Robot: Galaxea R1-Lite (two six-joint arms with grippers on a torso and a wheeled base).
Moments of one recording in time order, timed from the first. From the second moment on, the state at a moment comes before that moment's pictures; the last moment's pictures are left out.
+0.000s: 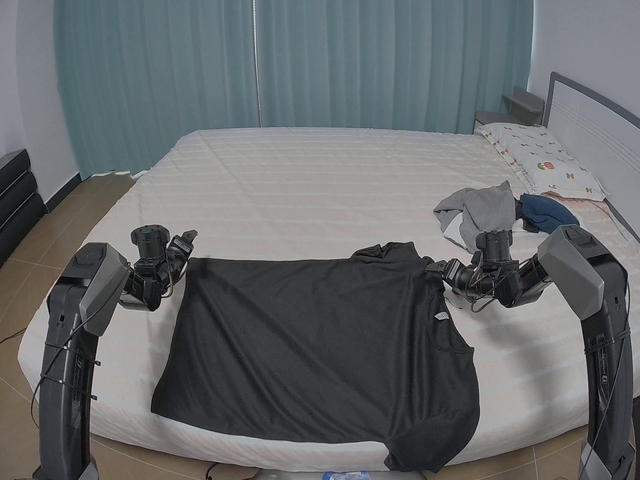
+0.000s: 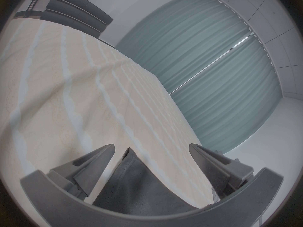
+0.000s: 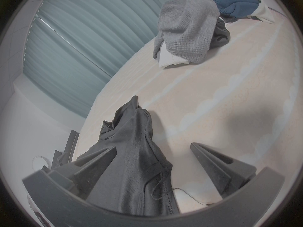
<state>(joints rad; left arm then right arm) 0.04 2.75 -1.74 -0.72 -0.04 -0.93 0.10 2.58 -1.50 -0.52 0.22 0.67</state>
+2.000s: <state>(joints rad) 0.09 2.88 -2.00 -0.73 0.15 -0.85 0.13 2.60 -1.49 -0.61 0.21 0.70</state>
